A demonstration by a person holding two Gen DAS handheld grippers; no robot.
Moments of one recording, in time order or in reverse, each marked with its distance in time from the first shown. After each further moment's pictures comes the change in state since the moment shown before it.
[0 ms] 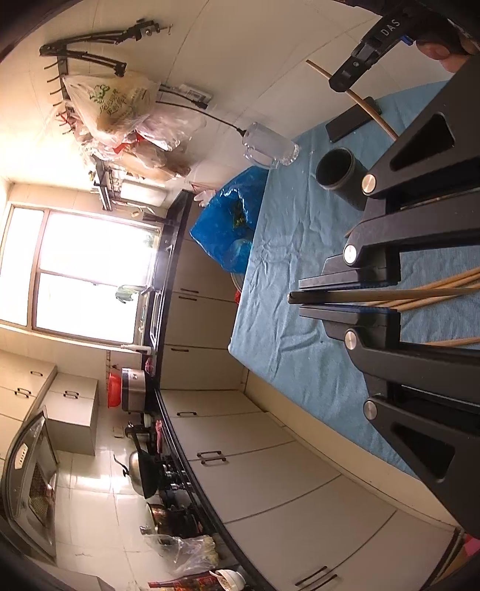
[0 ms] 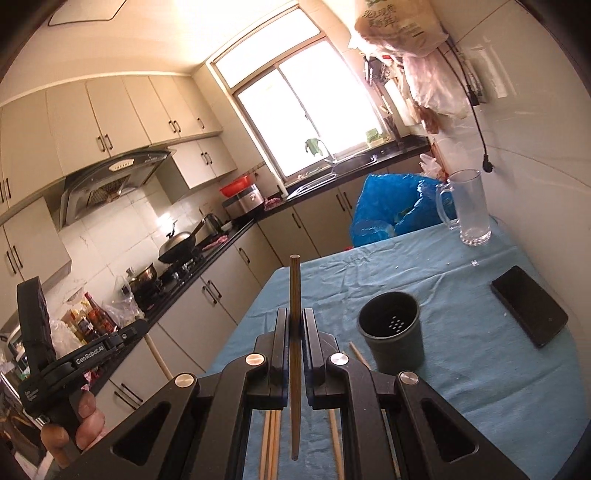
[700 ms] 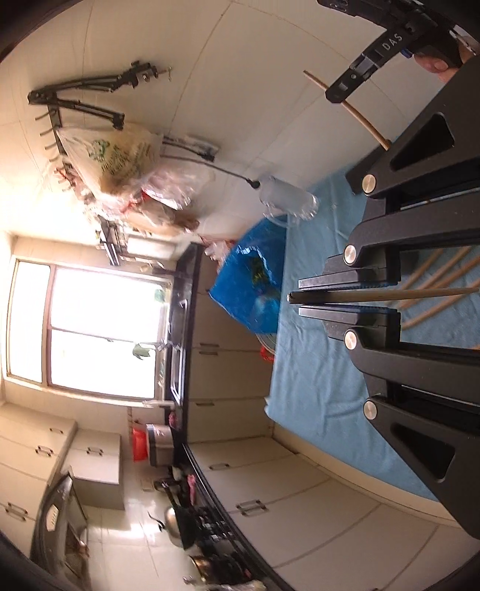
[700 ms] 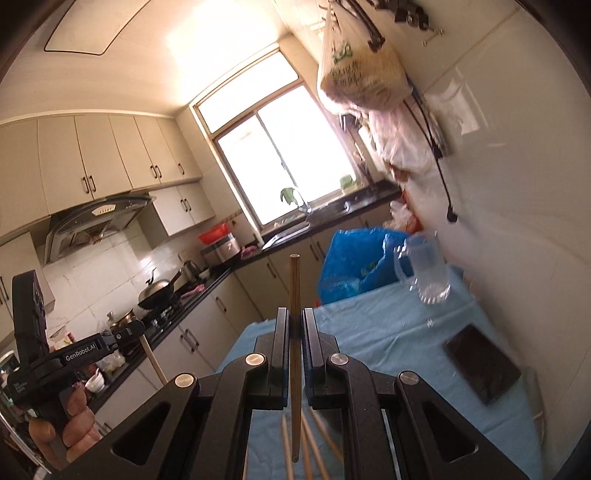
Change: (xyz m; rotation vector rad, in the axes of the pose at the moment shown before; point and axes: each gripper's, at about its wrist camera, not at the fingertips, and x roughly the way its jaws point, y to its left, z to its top) left arm 0.014 -0.097 0.066 0.107 -0.045 -0.170; right arm -0.049 -0.035 0.061 0.005 -0.186 -0.088
